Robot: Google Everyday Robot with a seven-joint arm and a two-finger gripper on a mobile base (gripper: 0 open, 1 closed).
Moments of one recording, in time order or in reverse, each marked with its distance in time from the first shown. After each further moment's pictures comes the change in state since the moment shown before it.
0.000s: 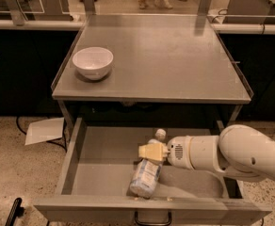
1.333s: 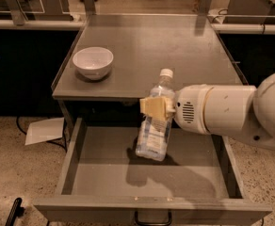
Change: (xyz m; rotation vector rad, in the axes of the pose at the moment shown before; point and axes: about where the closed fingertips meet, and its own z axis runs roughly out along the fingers) arm -0.108 0.124 -0.113 0.133 -0.216 -0.342
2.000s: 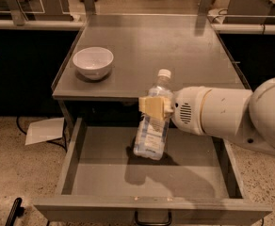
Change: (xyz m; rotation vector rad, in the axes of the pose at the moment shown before) arm -0.001 -0.001 0.006 -0.005 -0.036 0.022
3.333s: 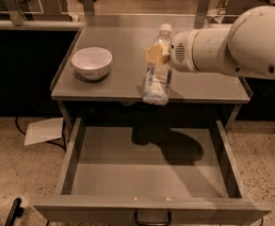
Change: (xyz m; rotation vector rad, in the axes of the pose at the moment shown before) arm -0.108 -0.052 0.041 0.072 -0.045 -0.094
